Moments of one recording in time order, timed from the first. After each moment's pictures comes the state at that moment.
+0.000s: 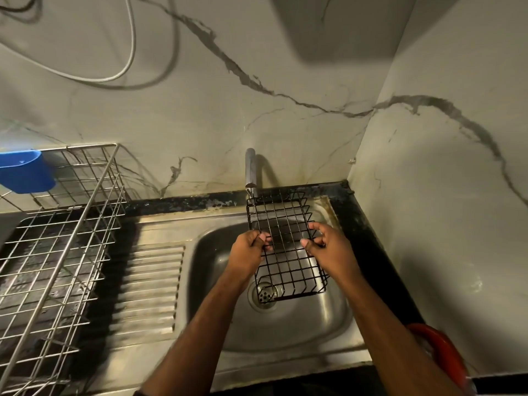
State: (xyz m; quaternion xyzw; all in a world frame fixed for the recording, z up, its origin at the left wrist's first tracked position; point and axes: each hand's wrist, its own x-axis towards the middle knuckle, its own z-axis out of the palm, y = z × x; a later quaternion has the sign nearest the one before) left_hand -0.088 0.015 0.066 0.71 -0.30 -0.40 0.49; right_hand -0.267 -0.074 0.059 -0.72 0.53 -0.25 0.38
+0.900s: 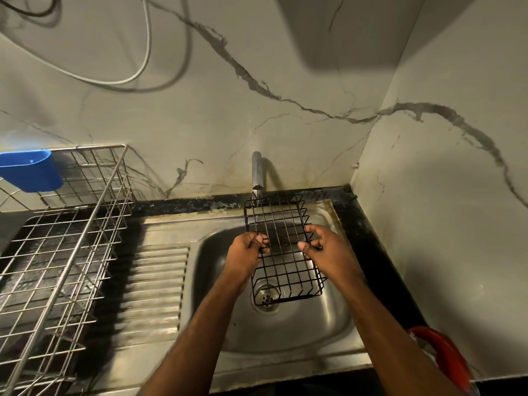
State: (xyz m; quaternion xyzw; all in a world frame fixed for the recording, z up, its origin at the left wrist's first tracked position) left_hand -0.074 0.026 0.068 0.71 -0.28 -0.41 0.50; right_hand -0.254 -0.059 0.076 -0.74 0.51 -0.22 0.37
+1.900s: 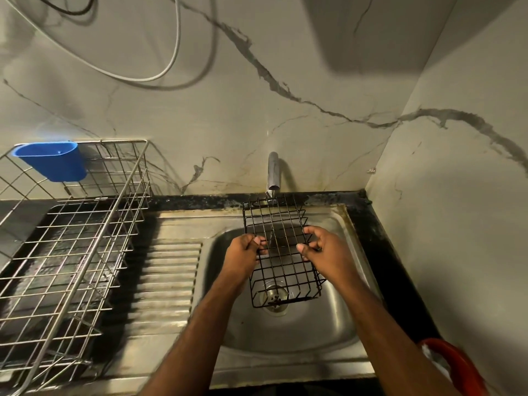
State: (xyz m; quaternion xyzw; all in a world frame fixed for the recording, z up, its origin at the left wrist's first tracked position) left_hand -0.051 0.044 0.061 0.72 -0.26 -0.38 0.52; right_hand -0.227 -0.055 0.072 -0.77 0.47 -0.23 0.37
